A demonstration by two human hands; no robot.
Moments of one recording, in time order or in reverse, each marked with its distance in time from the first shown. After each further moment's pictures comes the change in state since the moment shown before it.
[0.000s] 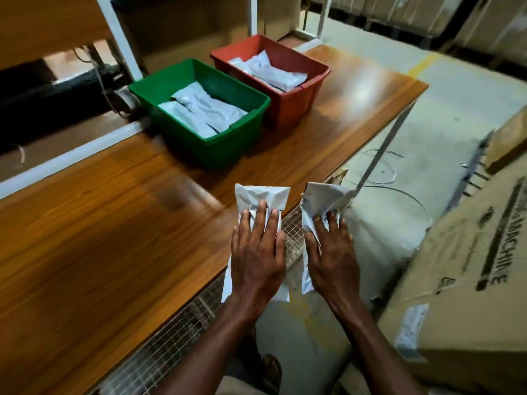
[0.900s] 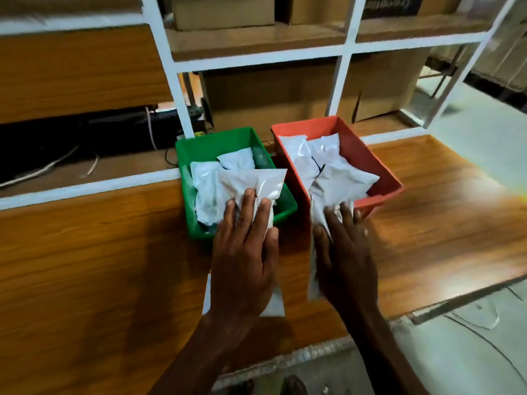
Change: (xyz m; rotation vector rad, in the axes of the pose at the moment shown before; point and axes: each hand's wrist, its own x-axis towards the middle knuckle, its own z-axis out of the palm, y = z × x) left_hand 0.247 0.061 -0.022 0.079 0.511 -0.238; right_hand 0.335 -0.032 -0.029 0.298 -0.062 -0.511
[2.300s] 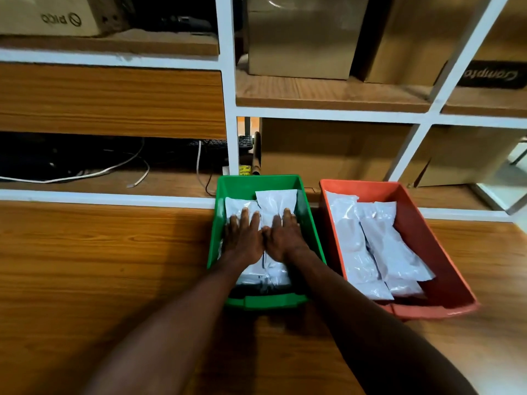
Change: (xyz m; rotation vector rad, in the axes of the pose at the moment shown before) left_hand 0.162 -0.175 0.102 0.386 -0.534 -0.487; right_hand 0.200 -0.059 0.208 -0.265 -0.808 -0.214
